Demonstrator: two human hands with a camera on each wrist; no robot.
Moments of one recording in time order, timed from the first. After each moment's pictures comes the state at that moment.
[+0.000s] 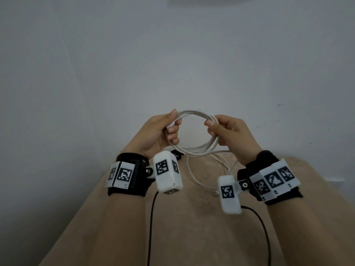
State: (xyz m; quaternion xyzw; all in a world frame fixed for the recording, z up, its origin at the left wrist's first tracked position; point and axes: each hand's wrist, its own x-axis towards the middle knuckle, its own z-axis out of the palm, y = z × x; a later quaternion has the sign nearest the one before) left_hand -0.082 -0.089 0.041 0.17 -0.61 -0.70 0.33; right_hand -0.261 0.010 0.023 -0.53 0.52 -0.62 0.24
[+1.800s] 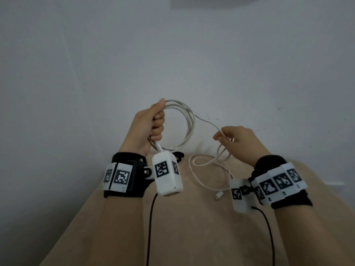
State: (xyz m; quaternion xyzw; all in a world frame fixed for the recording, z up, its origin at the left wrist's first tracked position) left_hand -0.071 -0.092 0.059 0.24 -0.59 -0.64 0.44; right_hand -0.277 0.021 0.027 -0.58 0.73 -0.37 0.04
